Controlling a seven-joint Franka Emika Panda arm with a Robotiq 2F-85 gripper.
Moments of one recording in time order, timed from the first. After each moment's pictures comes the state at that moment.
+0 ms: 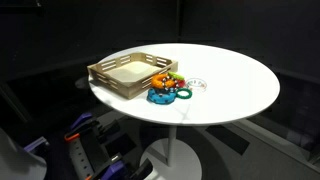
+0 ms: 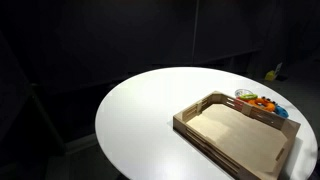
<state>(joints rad) 0.06 -0.96 0.15 -2.58 -0.03 1.85 0.03</state>
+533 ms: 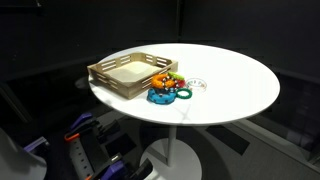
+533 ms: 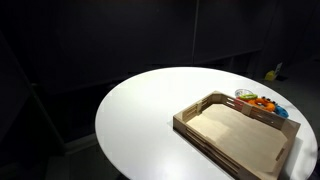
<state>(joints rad) 0.06 -0.96 0.15 -2.58 -0.03 1.85 0.03</state>
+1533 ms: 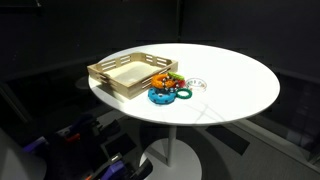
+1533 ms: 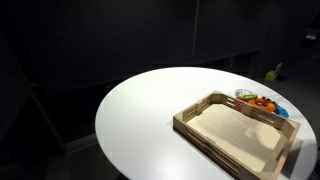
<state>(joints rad) 0.01 -0.64 0.10 -2.52 -0.04 2.04 0.04</state>
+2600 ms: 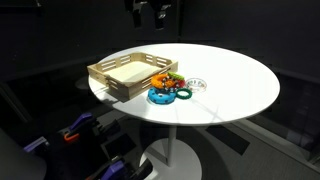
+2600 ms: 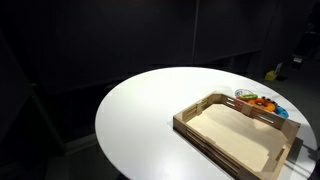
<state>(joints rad) -0.03 -0.49 0.05 -2.55 -0.08 2.10 0.04</state>
